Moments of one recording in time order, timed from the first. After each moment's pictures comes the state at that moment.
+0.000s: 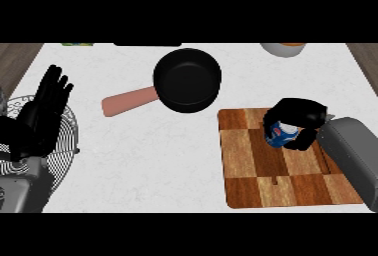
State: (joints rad) left arm -0.21 0.30 0.04 -1.61 0.17 0.20 0.21; right arm -0.68 -0.52 0.48 -0.78 0.84 0.29 -0.83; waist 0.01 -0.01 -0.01
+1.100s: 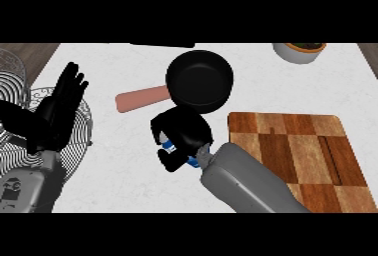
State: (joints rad) left arm -0.26 0.27 0.00 -1.57 0.16 0.18 0.22; right arm -0.71 -0.01 0.66 -1.22 0.64 0.08 0.32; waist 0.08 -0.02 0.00
